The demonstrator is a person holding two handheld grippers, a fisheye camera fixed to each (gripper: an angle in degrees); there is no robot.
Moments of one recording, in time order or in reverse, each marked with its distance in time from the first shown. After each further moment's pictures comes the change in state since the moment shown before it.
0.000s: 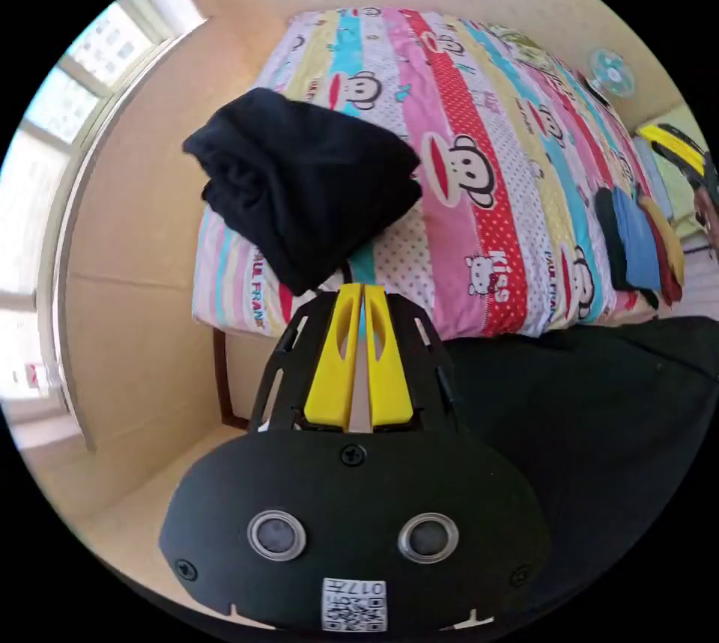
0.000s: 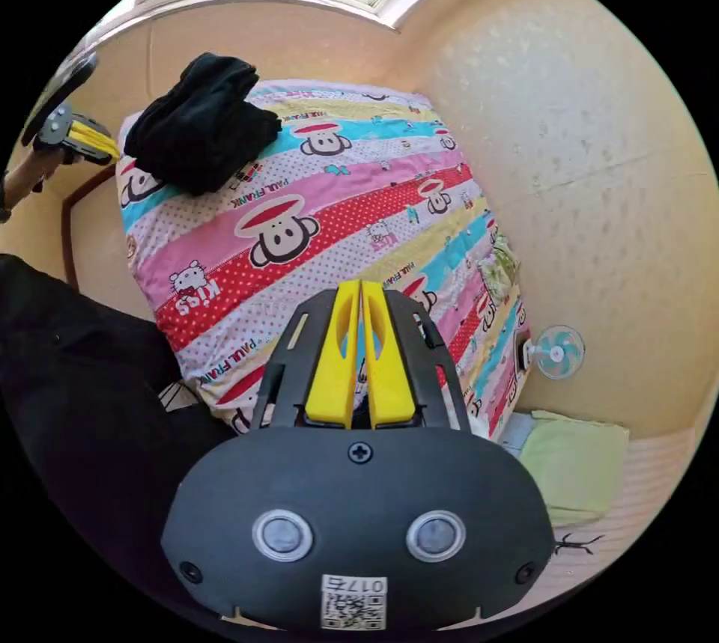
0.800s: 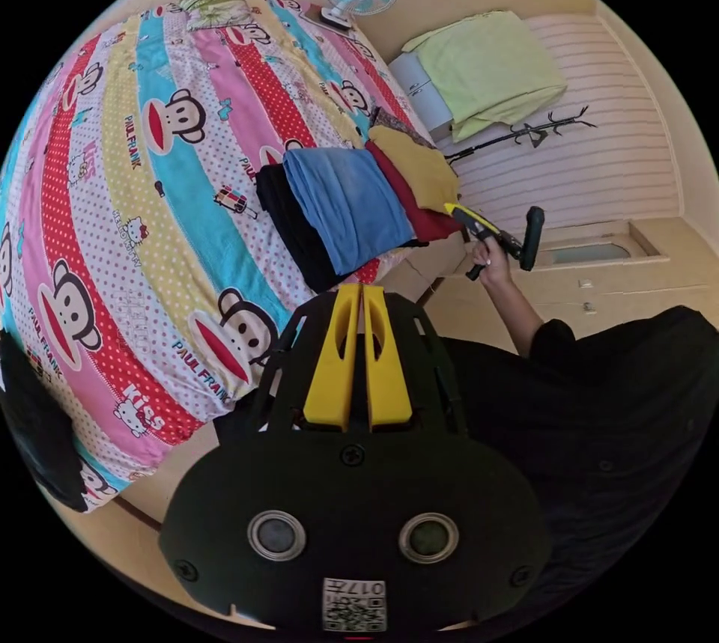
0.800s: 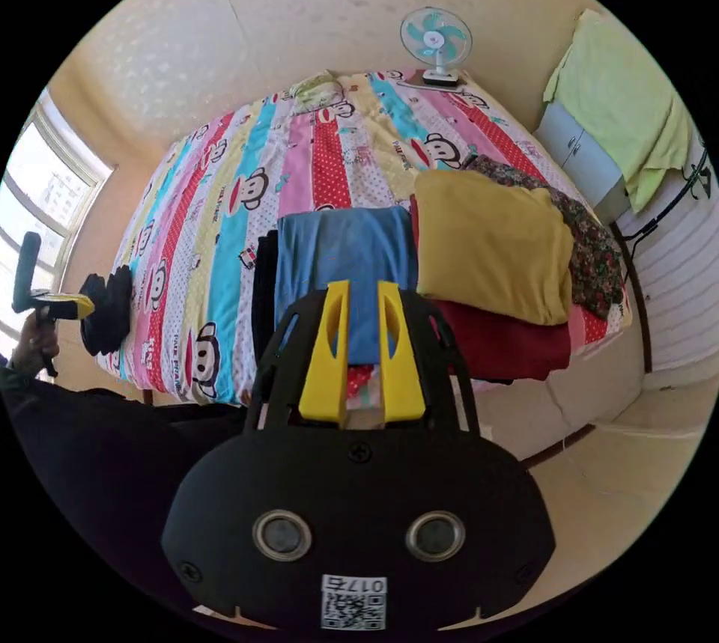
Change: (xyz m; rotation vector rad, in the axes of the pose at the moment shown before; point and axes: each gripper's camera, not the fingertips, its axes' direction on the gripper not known) left arm 0.518 -0.197 0.137 -0.191 0.659 0.341; right arm 0.292 0.392 0.084 -0.255 -0.240 0.992
